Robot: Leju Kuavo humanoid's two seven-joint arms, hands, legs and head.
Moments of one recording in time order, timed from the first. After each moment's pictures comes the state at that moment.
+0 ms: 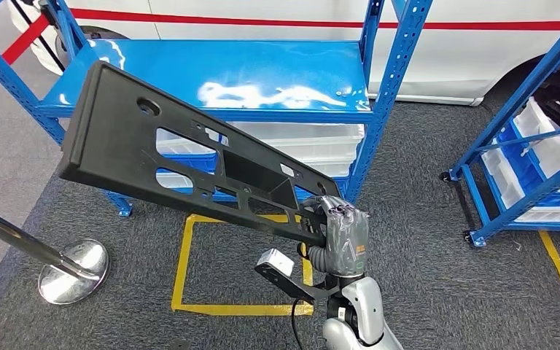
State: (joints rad) left arm -0.09 -0.19 0.38 -0.20 -0.65 0.27 -0.27; right arm -0.21 0.07 0.65 -1.49 1.06 -0.69 -0.15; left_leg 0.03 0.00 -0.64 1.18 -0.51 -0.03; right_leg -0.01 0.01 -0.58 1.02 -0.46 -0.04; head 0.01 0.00
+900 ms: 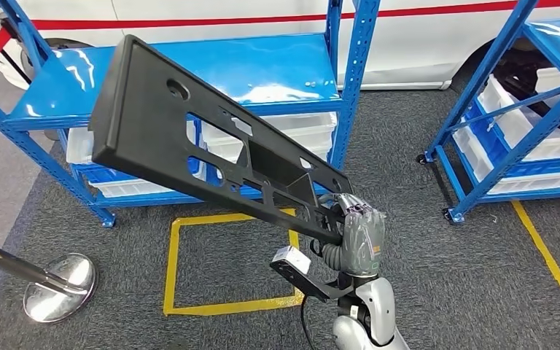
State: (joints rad) left arm -0.09 -0.19 0.39 -0.20 -0.66 0.27 -0.27; right arm -0.18 0.07 0.58 -1.53 1.03 -0.69 -0.21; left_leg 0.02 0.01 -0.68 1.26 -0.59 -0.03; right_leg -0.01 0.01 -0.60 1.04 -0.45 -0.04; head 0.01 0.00
